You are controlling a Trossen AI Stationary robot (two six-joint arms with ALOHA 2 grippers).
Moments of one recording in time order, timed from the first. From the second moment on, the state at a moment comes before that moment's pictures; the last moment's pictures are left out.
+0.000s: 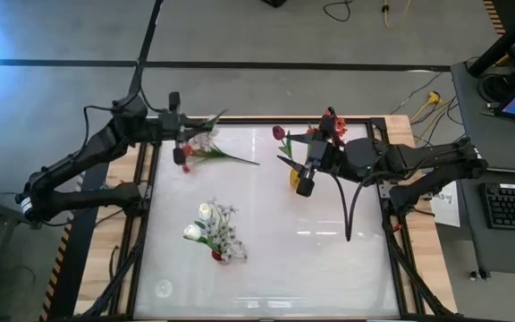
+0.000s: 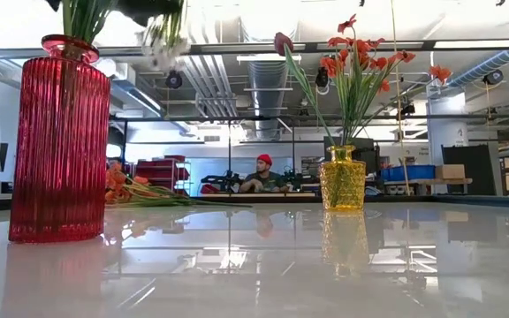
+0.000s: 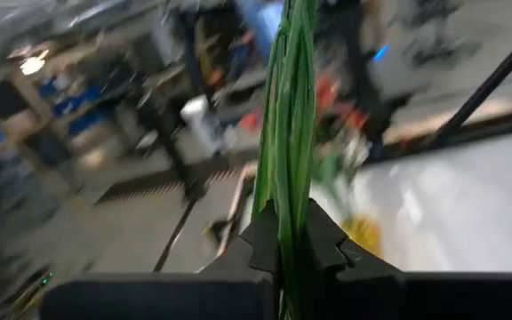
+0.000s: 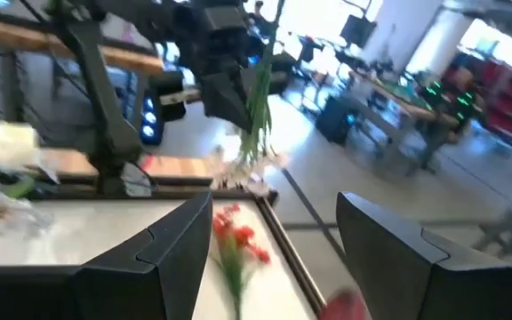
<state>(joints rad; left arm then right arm) 0.61 0.86 0.92 -0.17 0.44 0.41 0.18 1.33 1.45 -0.27 0.57 -0.23</state>
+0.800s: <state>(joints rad) 0.61 0.88 0.92 -0.17 0.51 -0.48 0.13 1.65 1.45 0.43 0.59 -1.90</state>
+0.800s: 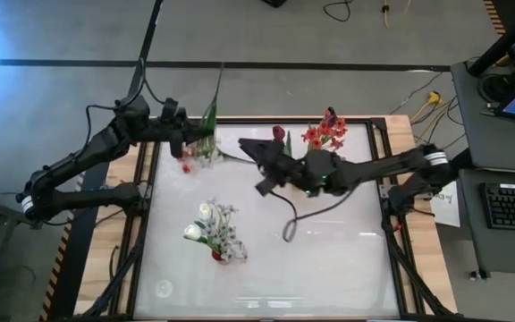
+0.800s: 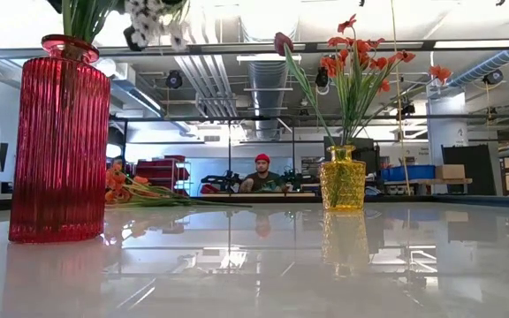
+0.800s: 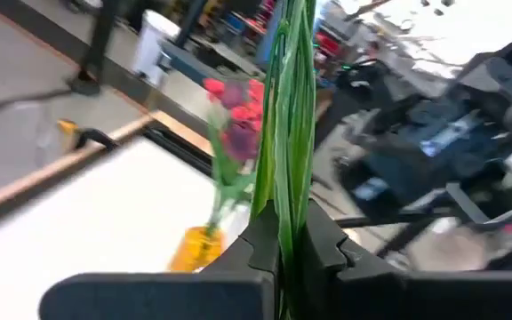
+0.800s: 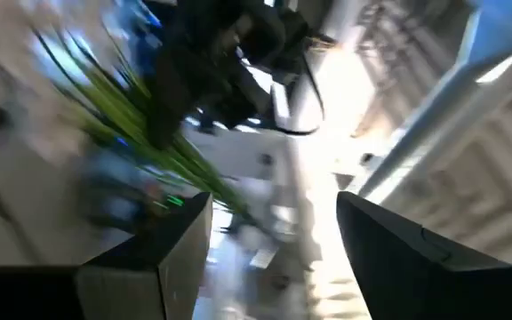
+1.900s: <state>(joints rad) 0.59 0.94 0.92 -0.24 0.70 -0.77 -0.17 1.82 1.45 0.62 0.18 -2.14</state>
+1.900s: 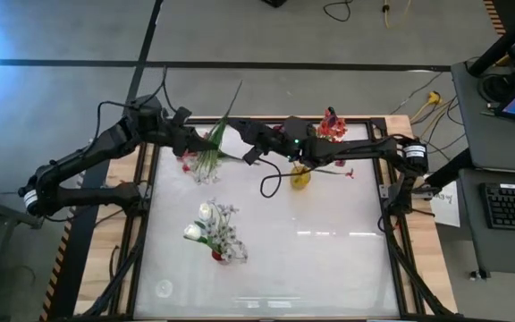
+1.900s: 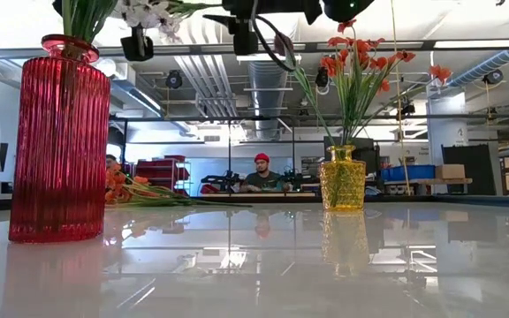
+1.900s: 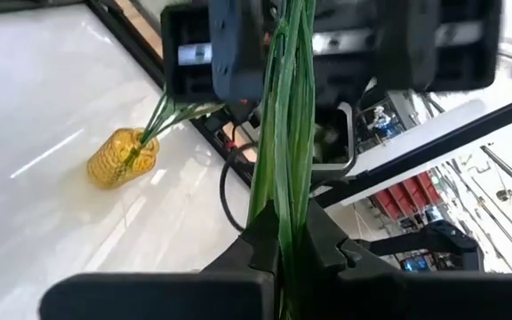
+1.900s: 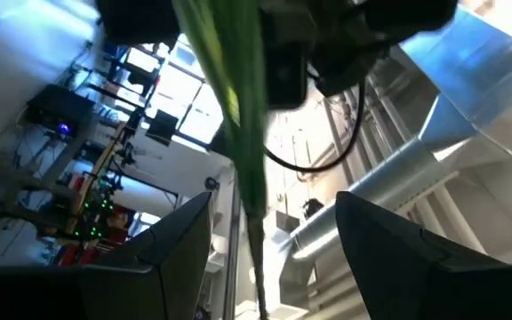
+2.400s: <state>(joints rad) 0.57 1.00 0.92 -0.20 0.74 -0.79 -0.19 1.82 1.45 0.58 0.16 -2.08</state>
